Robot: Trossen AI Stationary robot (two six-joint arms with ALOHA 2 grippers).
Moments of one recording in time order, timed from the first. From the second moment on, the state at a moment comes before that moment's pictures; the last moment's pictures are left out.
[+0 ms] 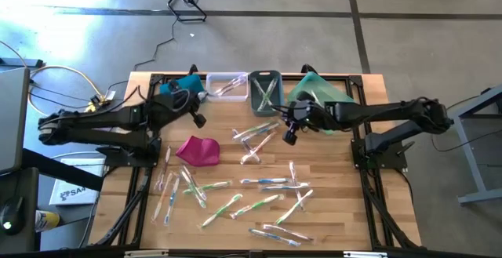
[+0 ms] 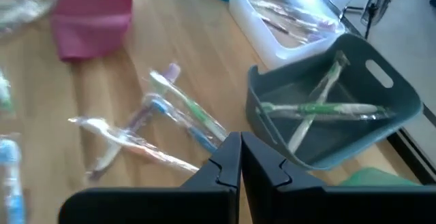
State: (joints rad) left arm 0.18 0.78 0.64 -0.09 -0.58 0.08; right arm -0.09 1.31 0.96 -0.37 0.30 0.15
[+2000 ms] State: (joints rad) left arm 0.81 1.19 0.88 -0.84 -0.45 -0.30; right arm -0.21 1.38 0.96 -0.26 0.07 0.15
